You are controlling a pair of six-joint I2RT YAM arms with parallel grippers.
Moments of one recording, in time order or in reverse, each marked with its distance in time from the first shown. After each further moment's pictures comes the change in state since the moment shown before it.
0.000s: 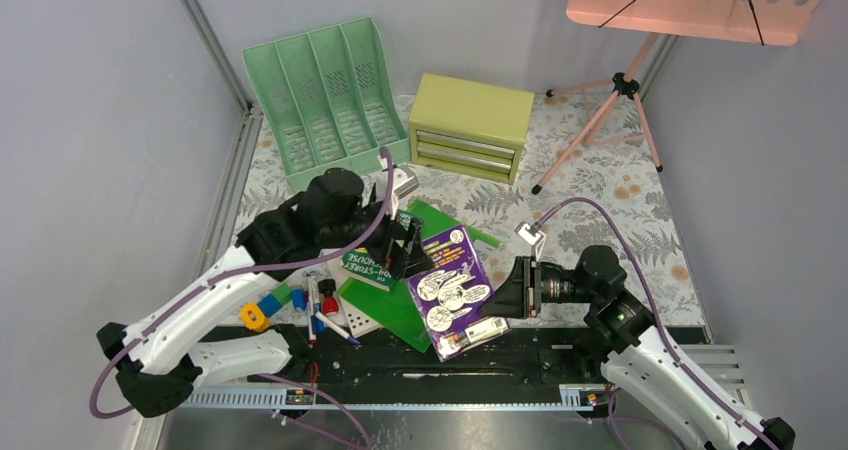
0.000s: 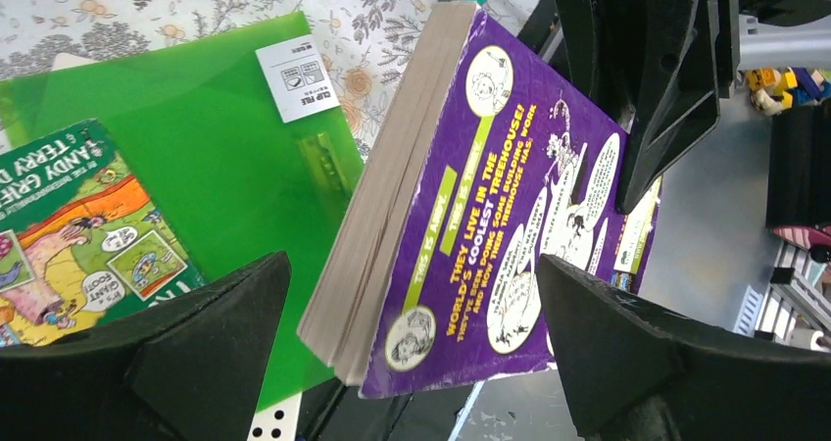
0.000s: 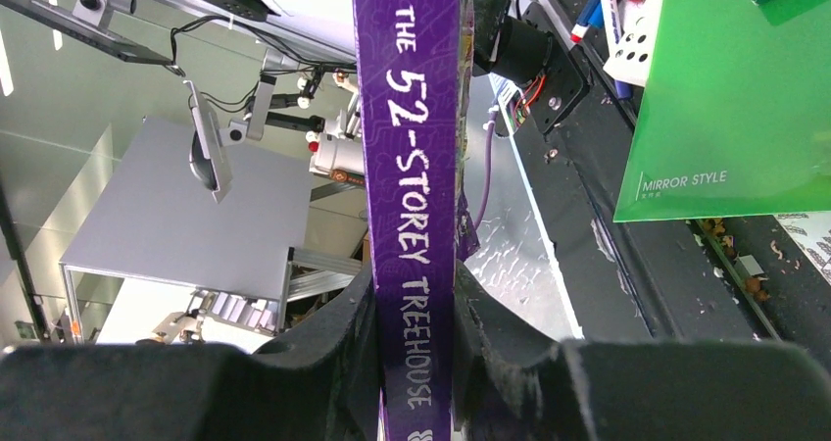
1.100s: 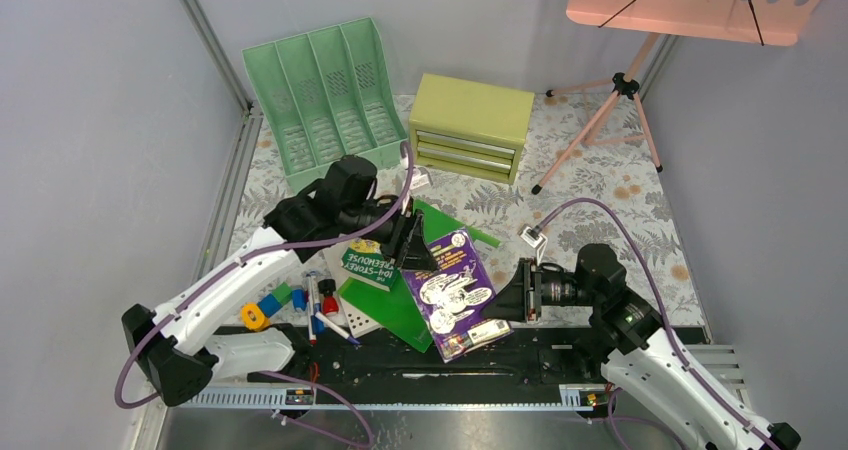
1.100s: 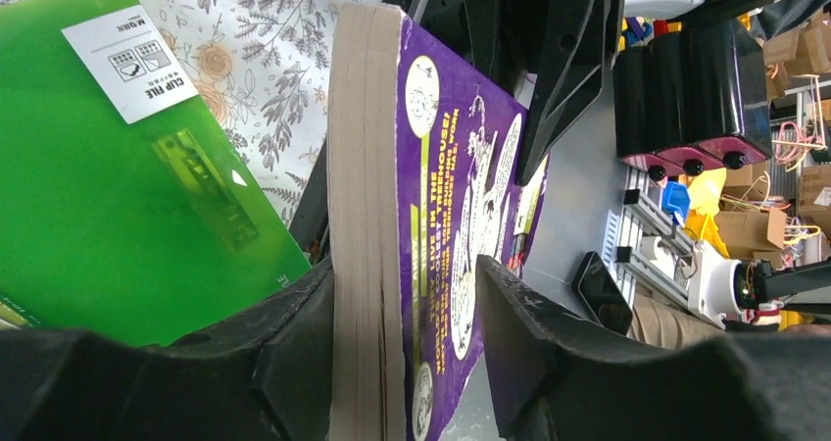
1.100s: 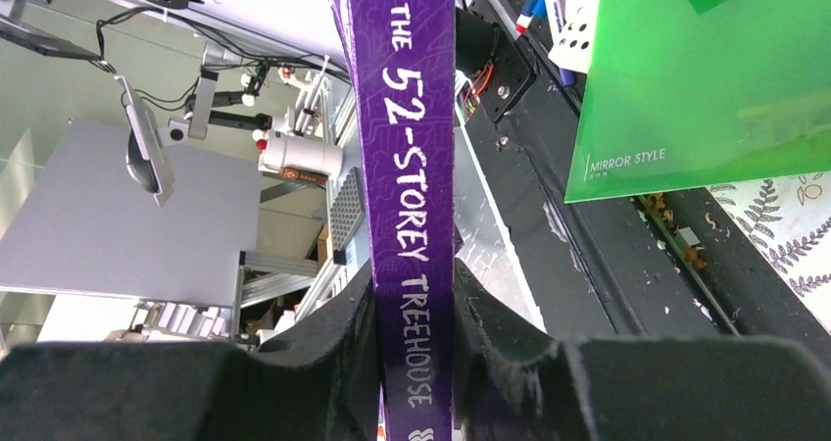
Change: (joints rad) left arm 0.107 0.140 -0.037 0.103 0.431 -0.015; right arm 0.007 -0.016 0.057 -0.213 0.072 -0.142
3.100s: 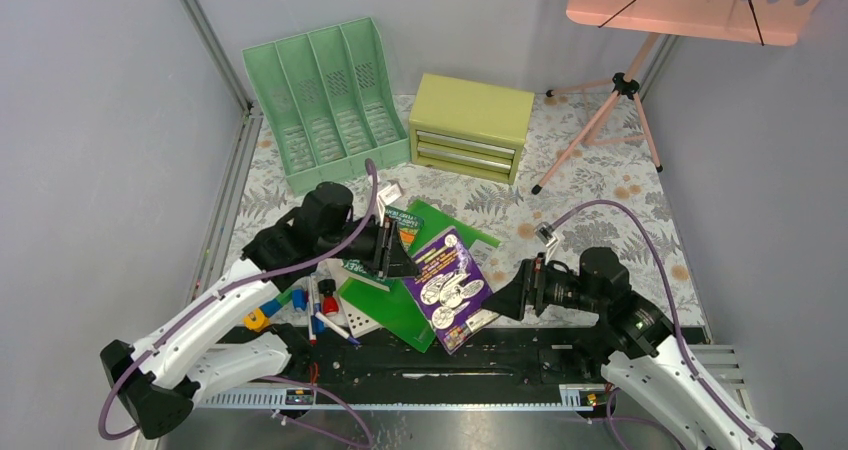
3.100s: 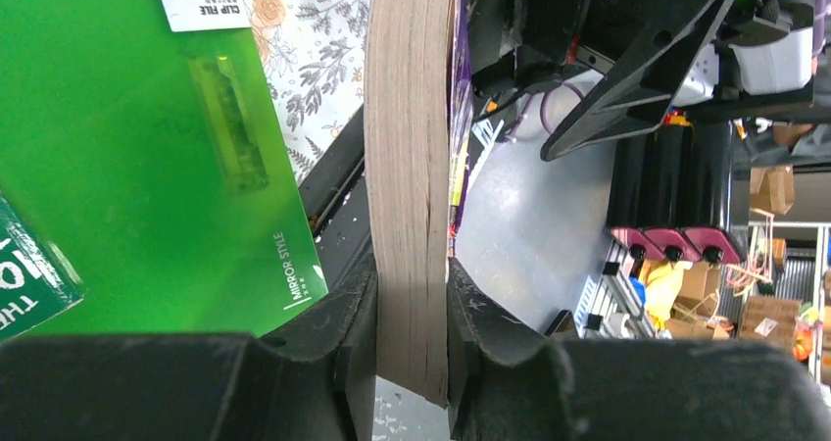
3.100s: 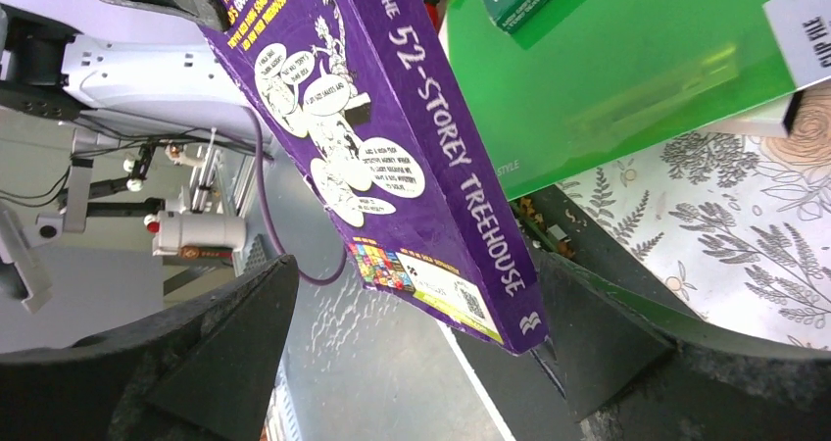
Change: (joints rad) left arm 0.019 -0.209 -0.210 0.045 -0.150 -0.239; right arm 0.001 -0.051 0.044 -0.240 0.247 -0.135
